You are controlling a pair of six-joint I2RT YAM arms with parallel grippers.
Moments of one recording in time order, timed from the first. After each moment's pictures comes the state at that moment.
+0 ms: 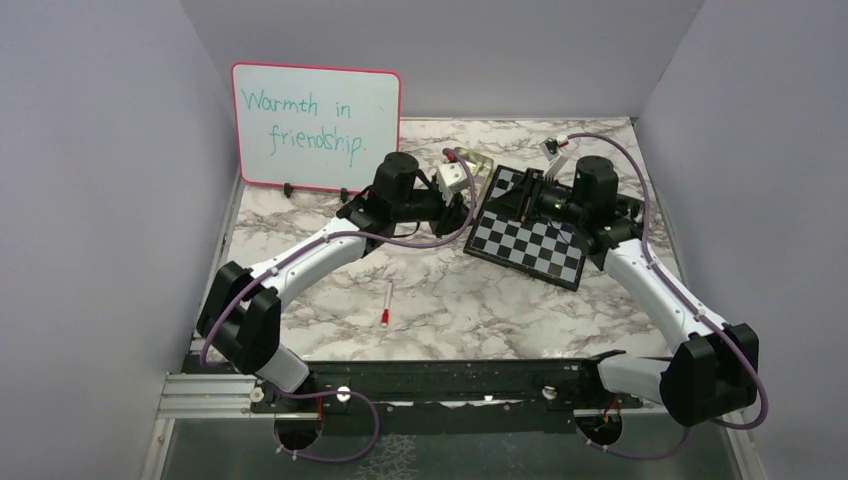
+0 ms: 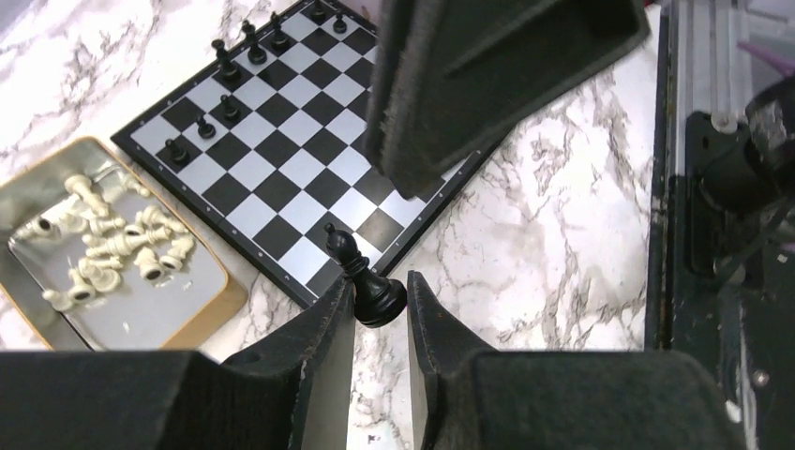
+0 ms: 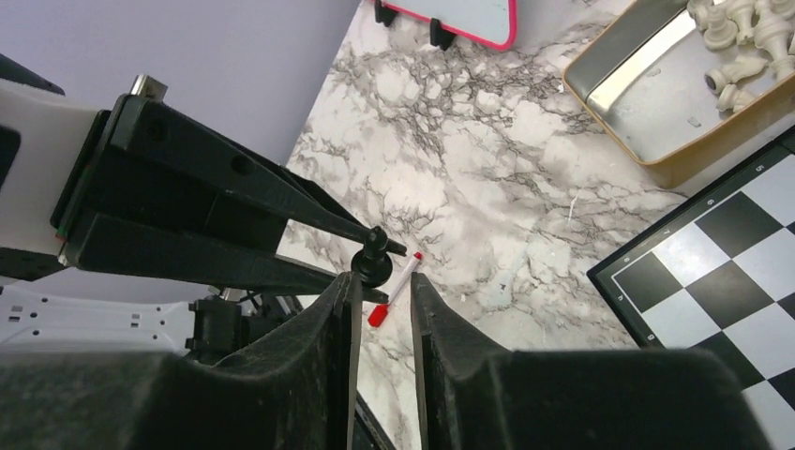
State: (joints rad) left arm -0.66 1.54 1.15 0.05 0.61 0.09; right arm 0.28 1.21 0.90 0.02 -0.67 0.60
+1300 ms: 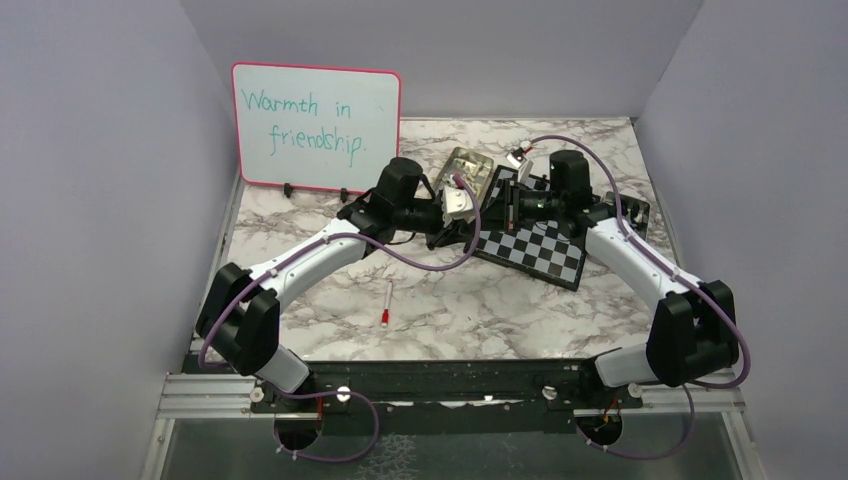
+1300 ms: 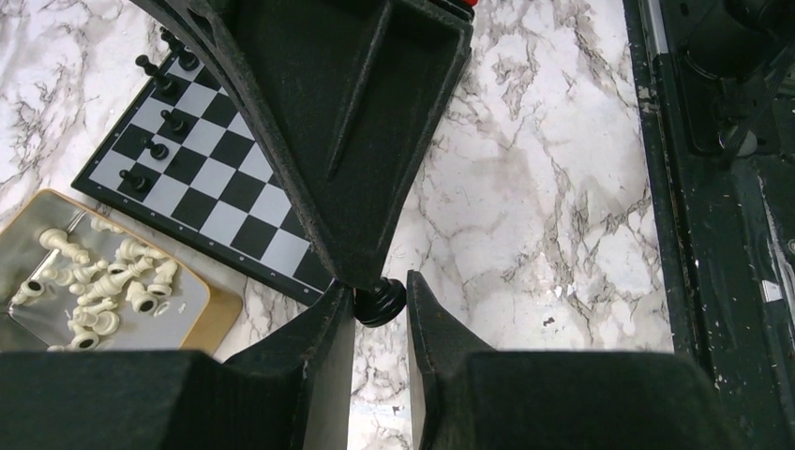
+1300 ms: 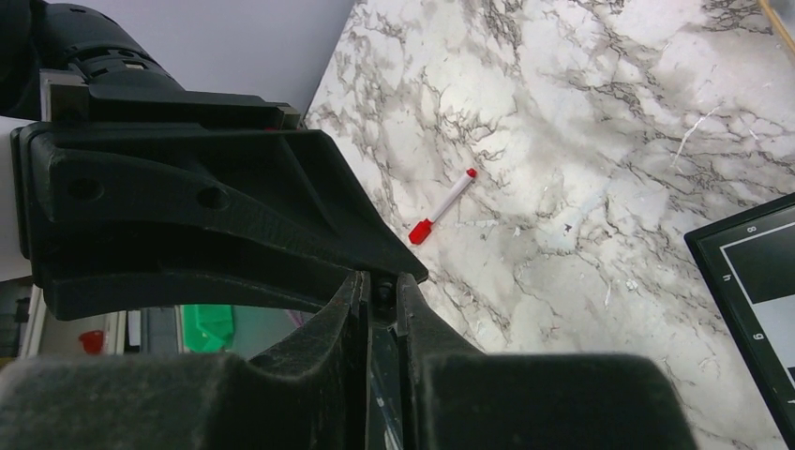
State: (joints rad) left arm -0.68 1.52 1.15 -0.11 0.76 0.45; right arm 0.31 1.40 0.99 -0.10 -0.94 0.50
